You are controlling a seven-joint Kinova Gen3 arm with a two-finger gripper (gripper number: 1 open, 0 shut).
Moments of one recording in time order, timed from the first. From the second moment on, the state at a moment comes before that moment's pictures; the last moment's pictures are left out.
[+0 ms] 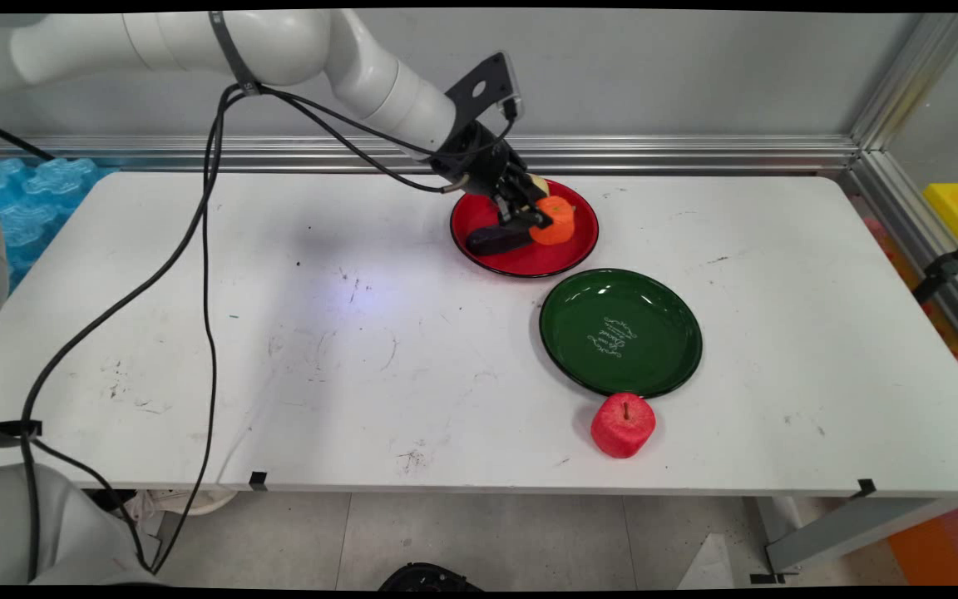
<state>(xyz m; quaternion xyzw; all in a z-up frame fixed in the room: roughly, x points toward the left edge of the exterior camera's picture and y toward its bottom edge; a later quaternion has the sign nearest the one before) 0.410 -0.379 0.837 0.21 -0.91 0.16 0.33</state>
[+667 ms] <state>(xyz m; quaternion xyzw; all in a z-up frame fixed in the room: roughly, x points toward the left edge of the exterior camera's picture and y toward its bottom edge) 0.430 -0.394 0.813 0.21 -0.91 0.17 0.31</state>
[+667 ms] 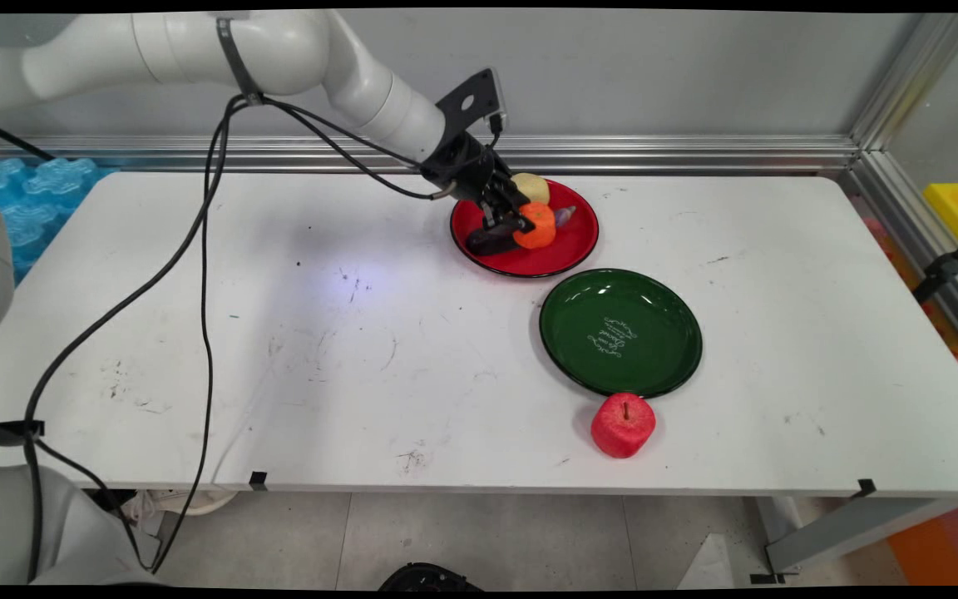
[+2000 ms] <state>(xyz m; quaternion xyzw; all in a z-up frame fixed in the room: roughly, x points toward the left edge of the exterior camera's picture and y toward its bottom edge) 0.417 -0.406 0.759 0.22 -0.91 0.16 0.31</state>
